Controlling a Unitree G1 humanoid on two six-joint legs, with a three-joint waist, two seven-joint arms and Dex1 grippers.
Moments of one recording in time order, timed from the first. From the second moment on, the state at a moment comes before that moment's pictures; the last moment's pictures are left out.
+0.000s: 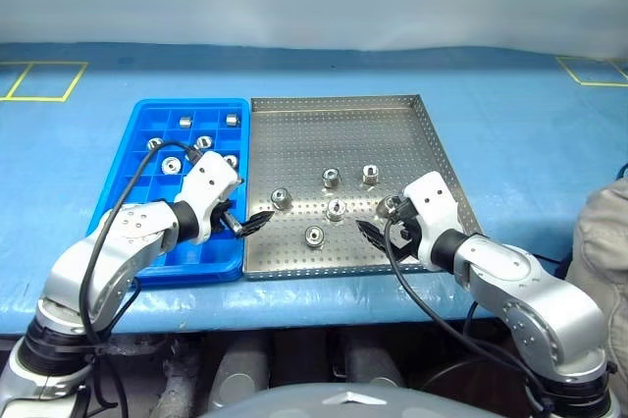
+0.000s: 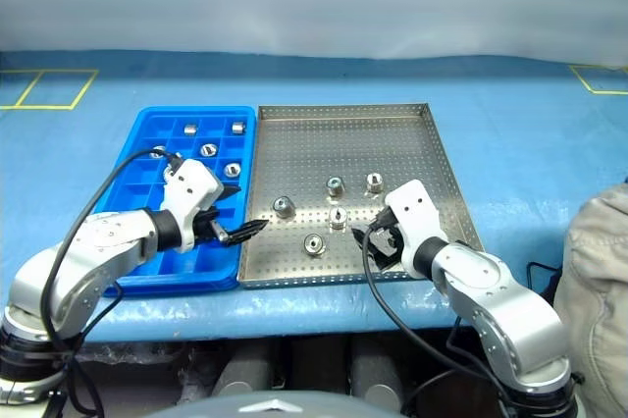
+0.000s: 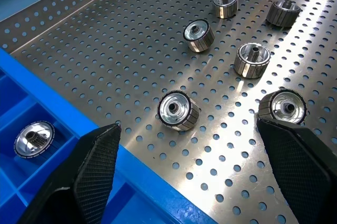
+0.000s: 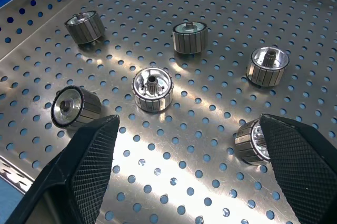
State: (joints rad) left arm -0.20 0.71 -0.05 -0.60 -0.45 0.95 -0.54; right arm -0.06 -0.49 0.00 -0.82 0.43 1.19 0.28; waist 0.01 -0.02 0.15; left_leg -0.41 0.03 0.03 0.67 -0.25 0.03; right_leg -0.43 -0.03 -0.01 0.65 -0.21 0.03
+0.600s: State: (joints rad) left arm -0.60 0.76 -0.26 -0.32 -0.38 0.97 -0.75; right arm -0.08 -0.49 0.02 -0.80 0.42 1.16 0.26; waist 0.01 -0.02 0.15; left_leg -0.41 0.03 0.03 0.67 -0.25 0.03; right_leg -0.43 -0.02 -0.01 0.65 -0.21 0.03
